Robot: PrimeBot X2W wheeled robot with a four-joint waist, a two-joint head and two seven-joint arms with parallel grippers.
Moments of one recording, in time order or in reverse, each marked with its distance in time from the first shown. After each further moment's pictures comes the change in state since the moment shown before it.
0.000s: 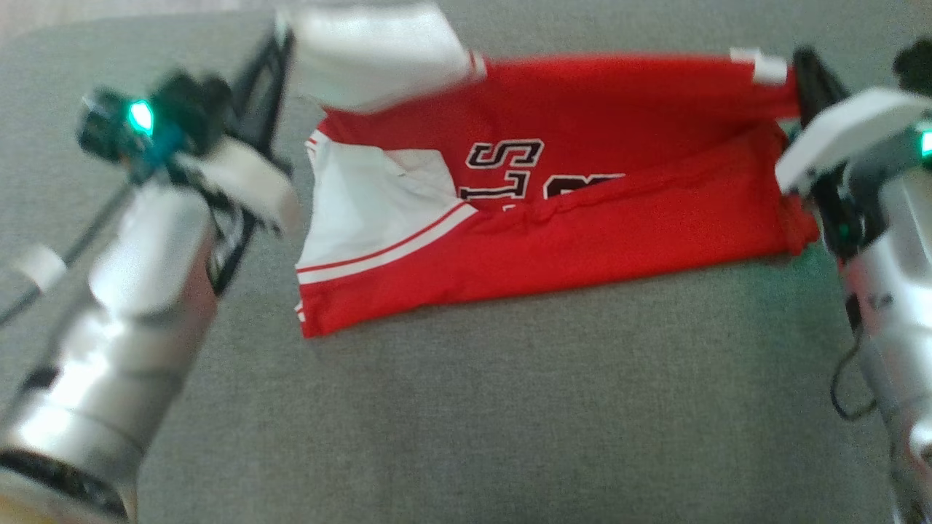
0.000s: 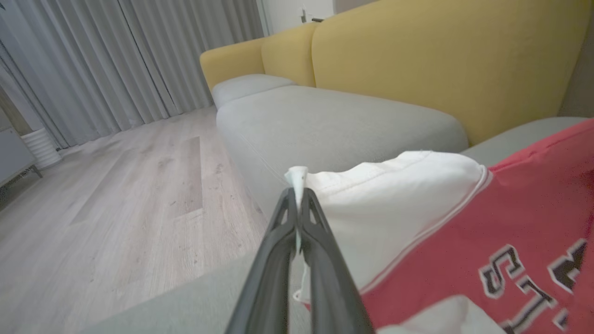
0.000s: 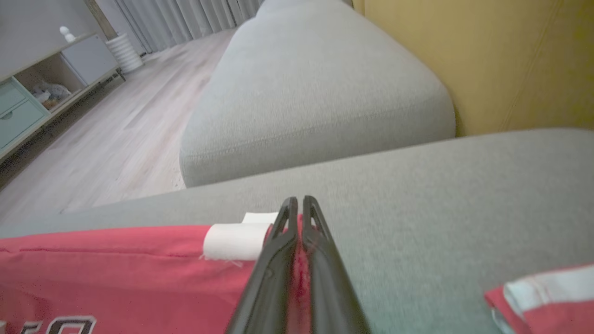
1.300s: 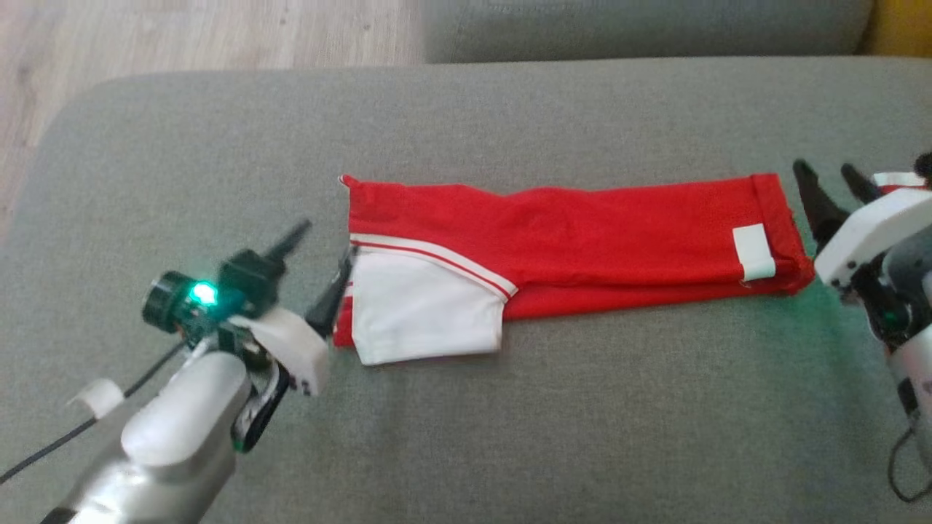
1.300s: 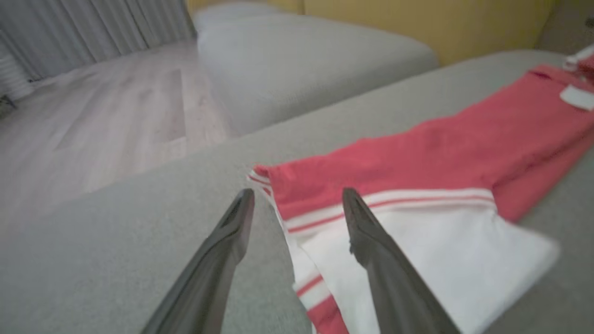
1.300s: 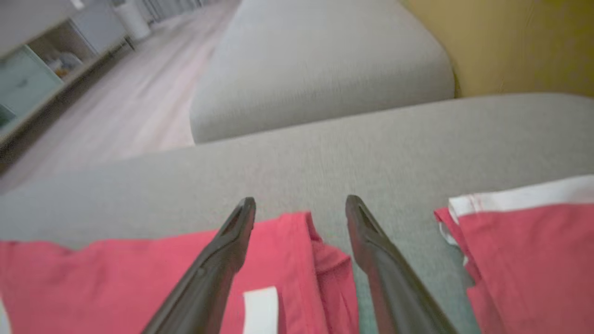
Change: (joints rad) left arm 0.368 0.116 -0.138 -0.305 -0.082 0.095 0.184; right arm 0.244 -0.180 0.162 -0.146 0.246 0.000 0.124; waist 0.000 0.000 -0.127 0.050
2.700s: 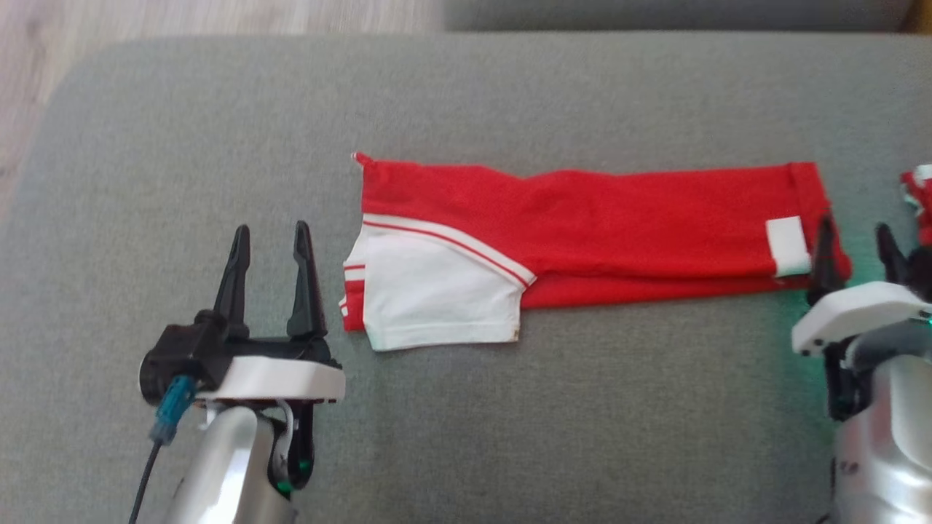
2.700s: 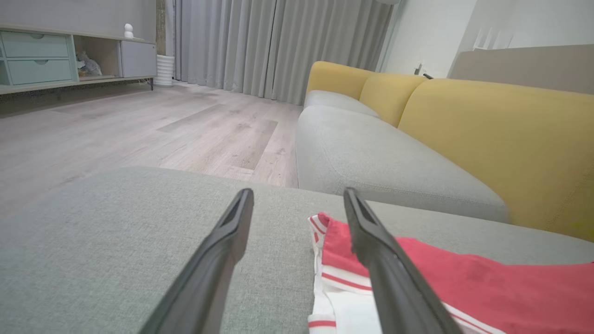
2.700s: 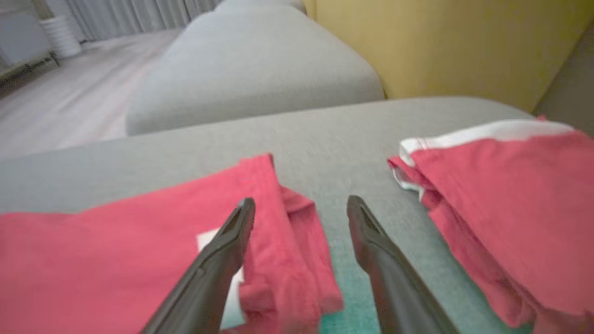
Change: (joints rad) left arm 0.346 -0.362 0.677 -0.228 0.244 0.005 -0.184; right arm 0.229 0.380 -0.642 -0.215 -0.732 0.000 -0.224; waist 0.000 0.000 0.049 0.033
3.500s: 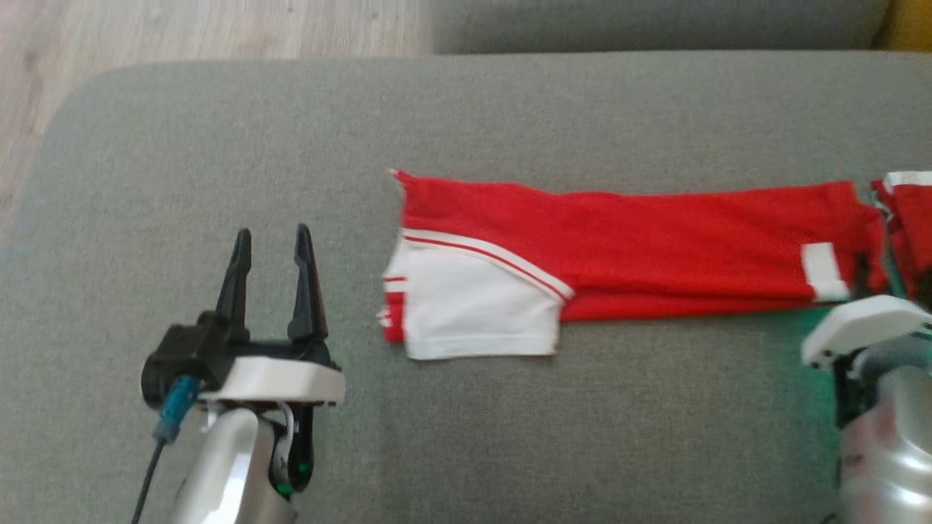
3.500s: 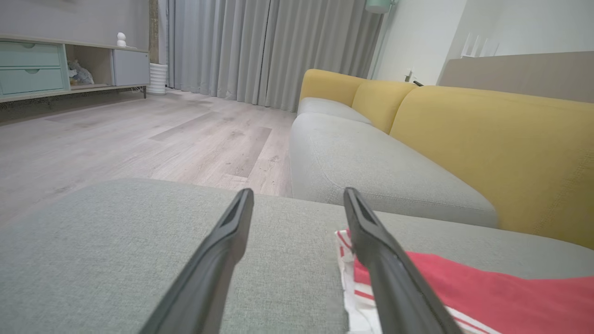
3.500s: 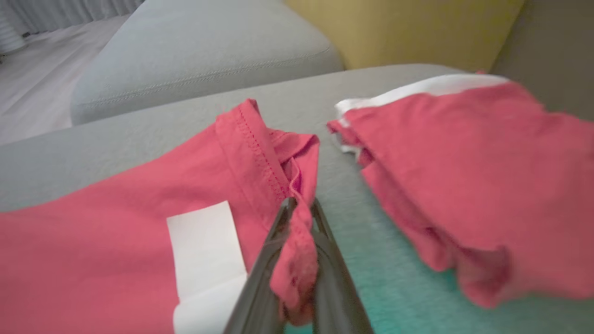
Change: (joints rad) left arm -0.019 -0.003 0.008 0.031 0.009 -0.008 0.000; right arm -0.110 -0.001 -0.203 0.277 -0.162 0.000 -0.062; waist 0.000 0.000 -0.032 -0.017
